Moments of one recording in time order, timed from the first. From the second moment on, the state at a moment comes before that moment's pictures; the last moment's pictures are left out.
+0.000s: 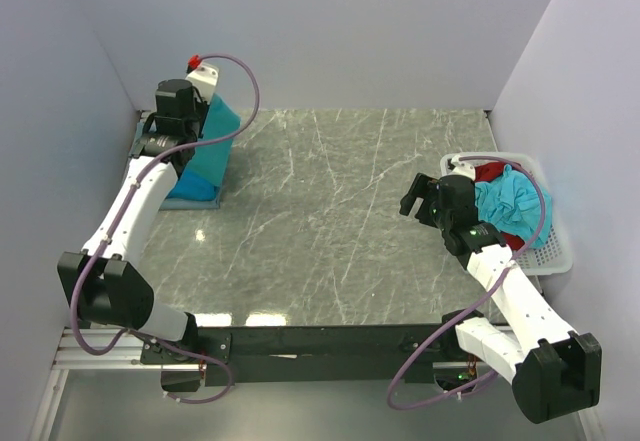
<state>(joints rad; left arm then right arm) -0.16 1.45 1.43 -0.34 -0.32 0.35 0.22 0.96 0.68 -0.32 0.13 0.49</state>
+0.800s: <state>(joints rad) 0.00 1.60 1.38 -0.26 -0.33 0.33 0.22 0.96 0.68 -0.32 0.13 0.49</state>
